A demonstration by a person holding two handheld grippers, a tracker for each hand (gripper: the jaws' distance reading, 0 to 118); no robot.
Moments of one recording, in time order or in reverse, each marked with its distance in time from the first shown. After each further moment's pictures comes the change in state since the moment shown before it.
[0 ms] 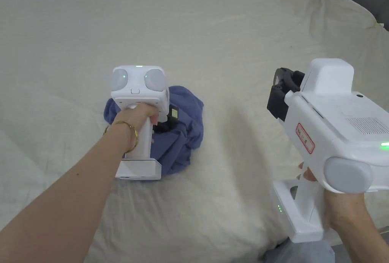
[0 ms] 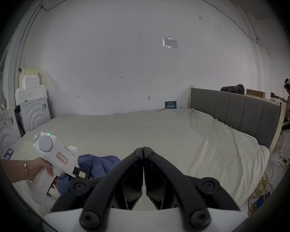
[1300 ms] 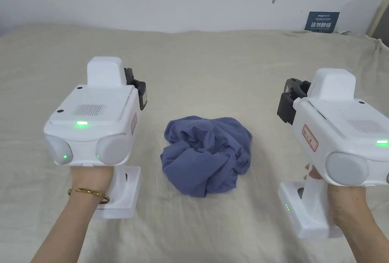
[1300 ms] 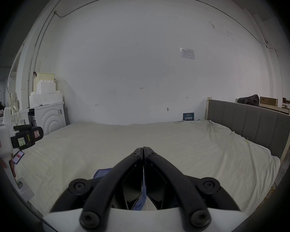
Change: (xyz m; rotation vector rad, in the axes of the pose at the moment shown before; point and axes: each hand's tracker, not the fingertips) left arm -0.114 -0.140 0.187 1.026 0.217 0.102; right arm -0.065 0.030 0.006 0.095 0.141 0.027
